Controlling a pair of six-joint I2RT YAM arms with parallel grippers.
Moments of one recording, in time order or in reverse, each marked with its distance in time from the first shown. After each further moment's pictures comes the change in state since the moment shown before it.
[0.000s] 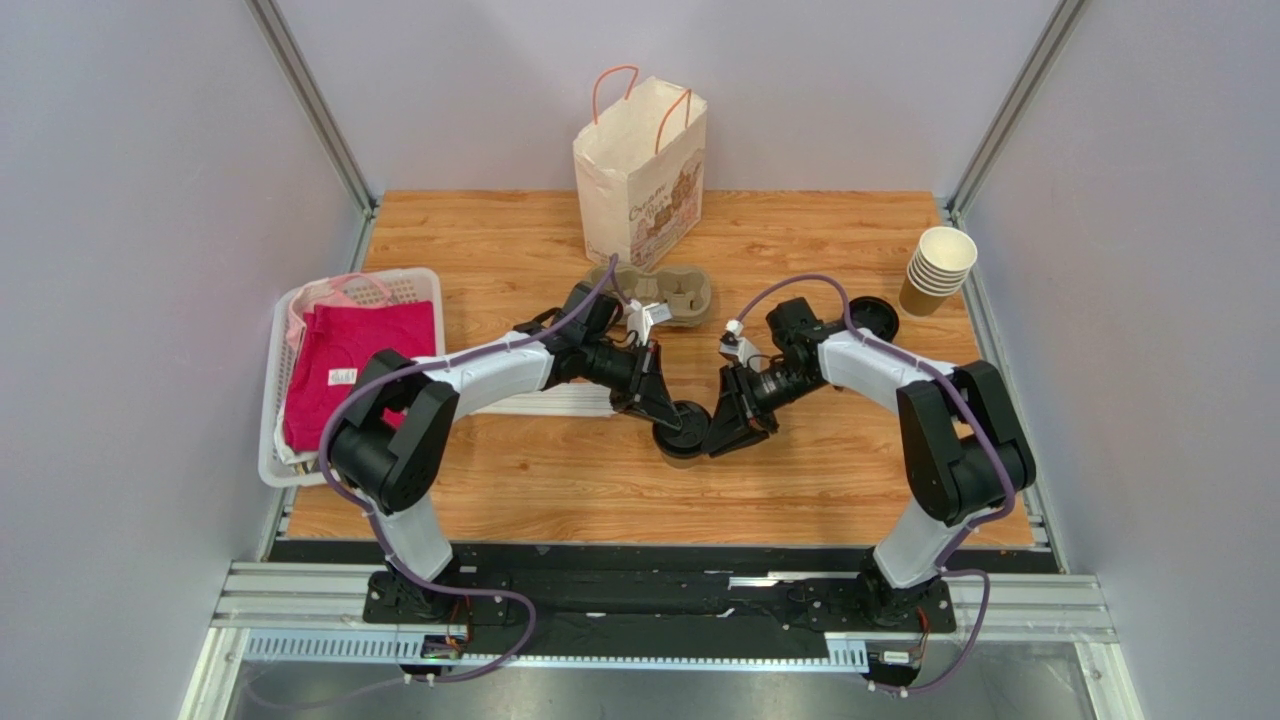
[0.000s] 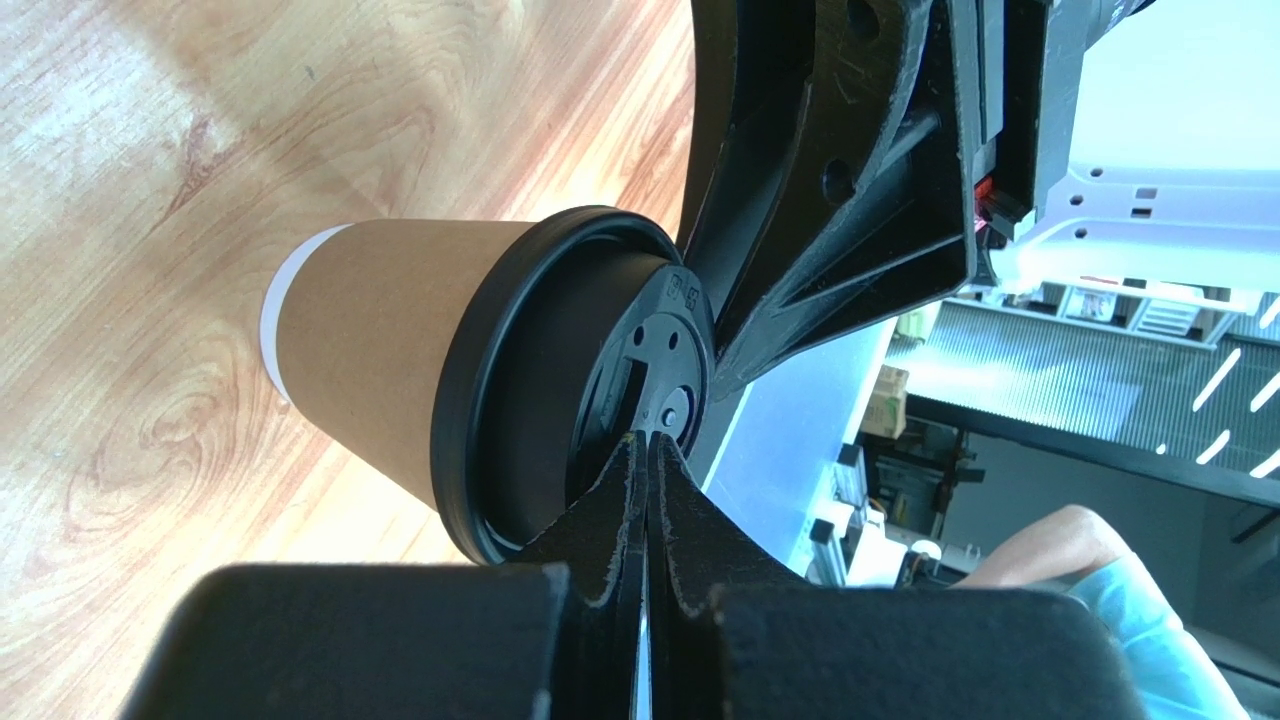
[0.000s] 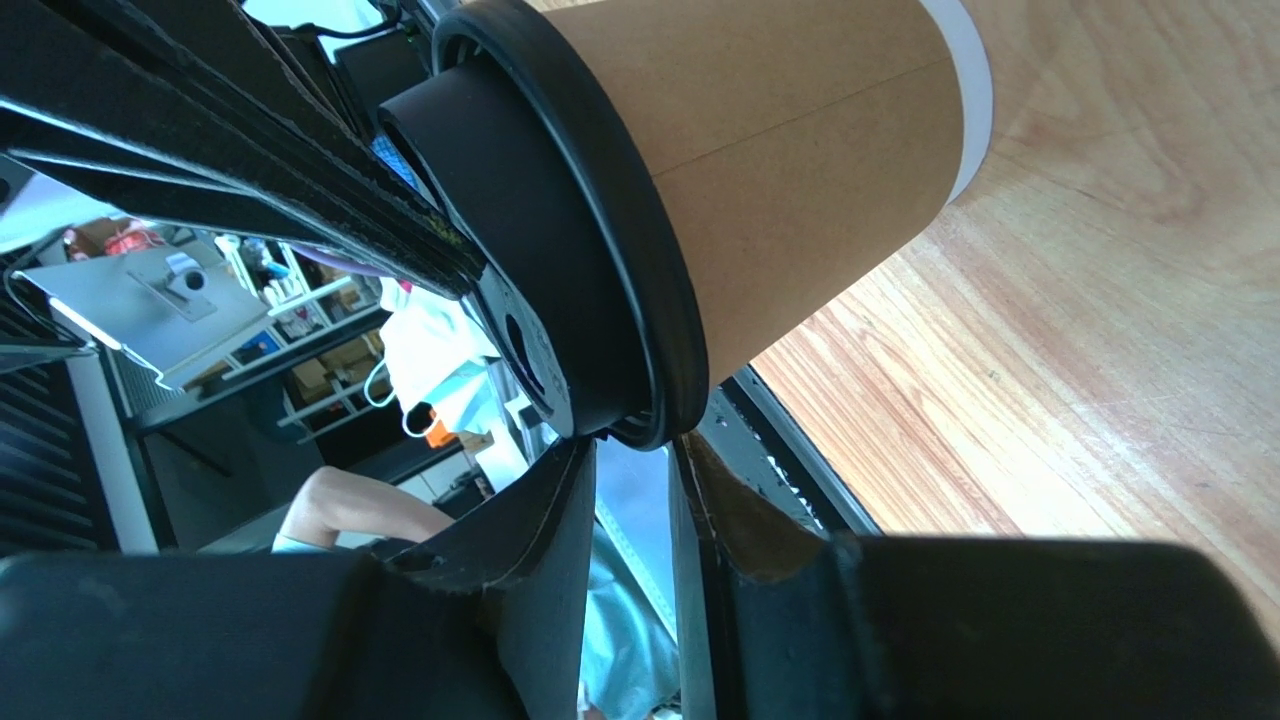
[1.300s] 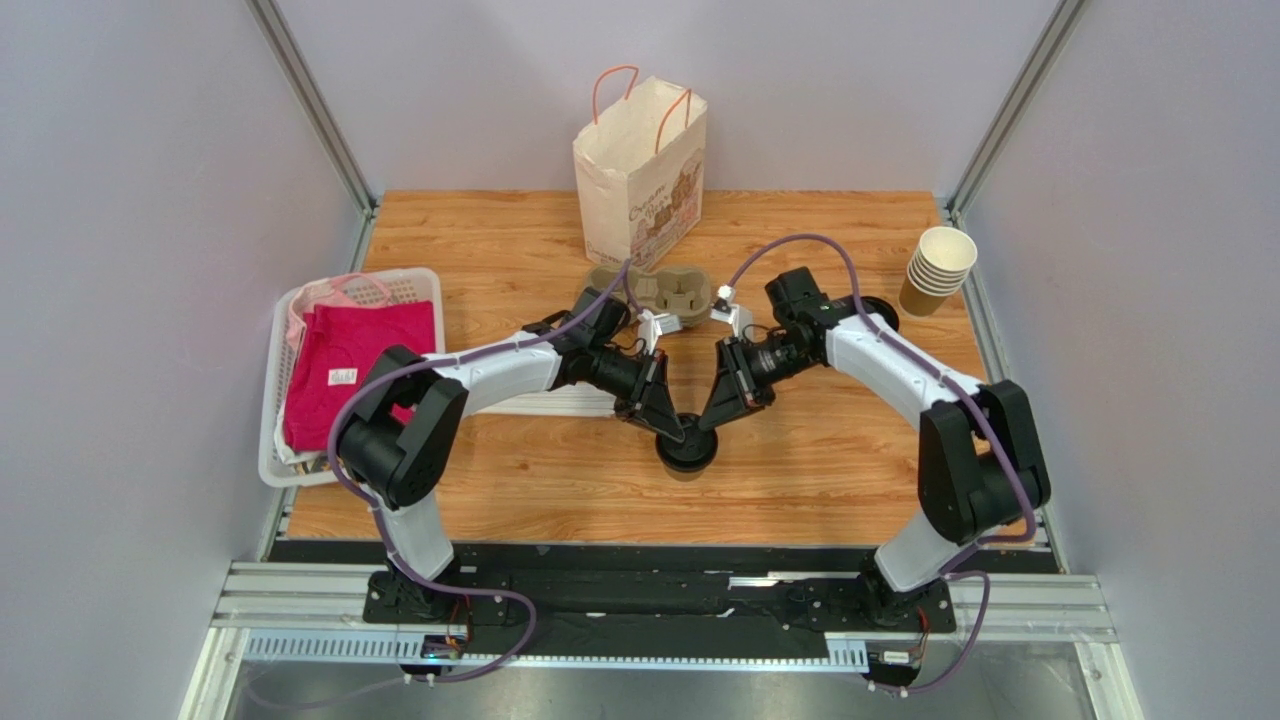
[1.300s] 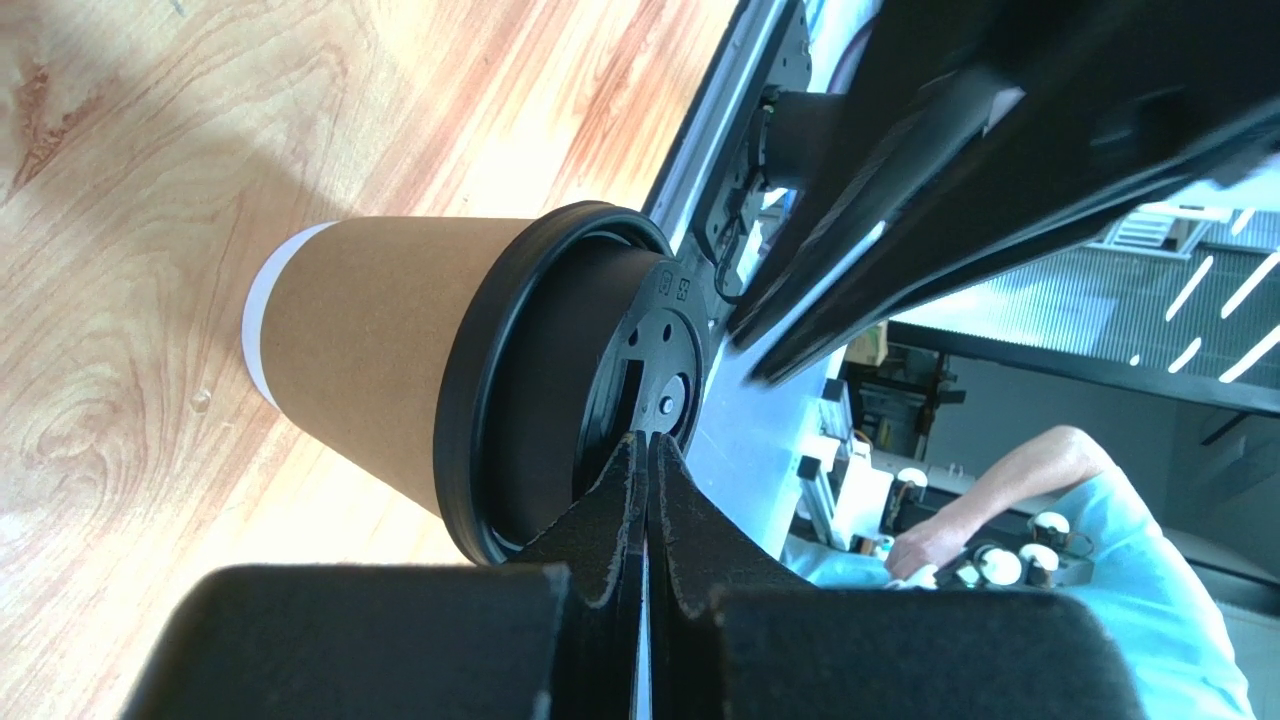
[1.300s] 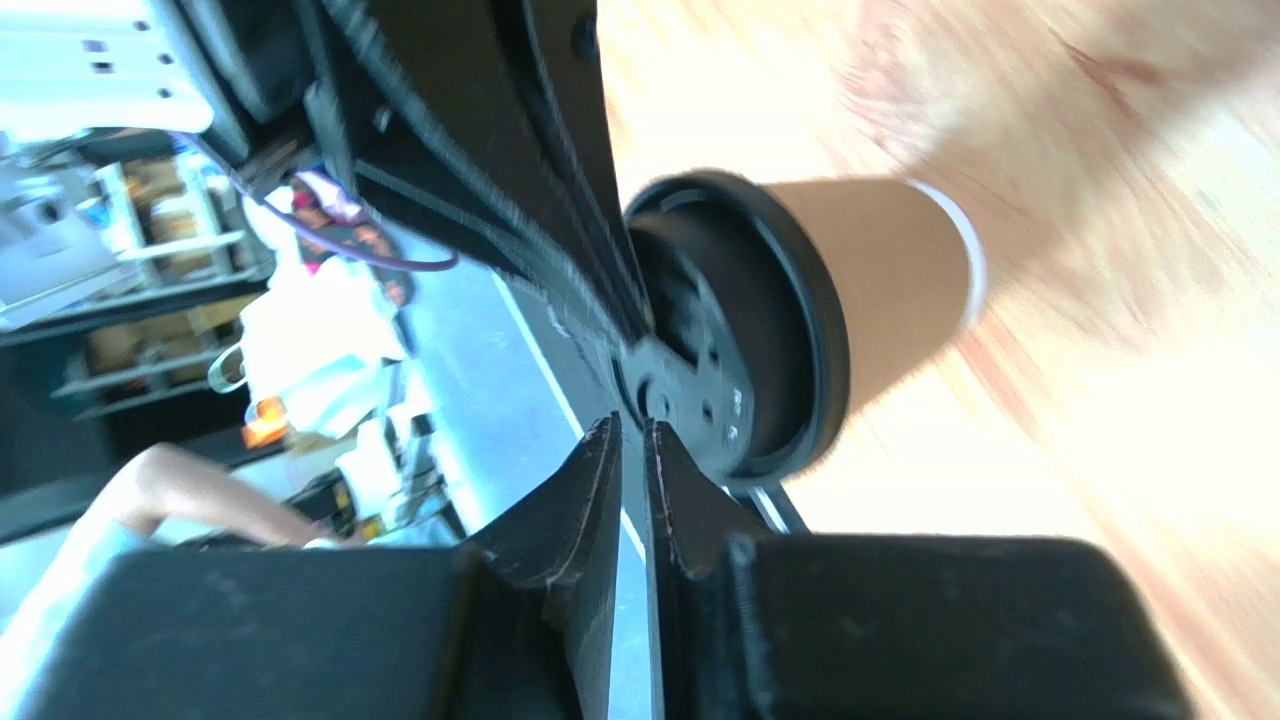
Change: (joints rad) left arm -0.013 0.031 0.019 -0.051 0.087 0.062; right arm 0.021 -0.048 0.136 -0.051 0.012 -0.154
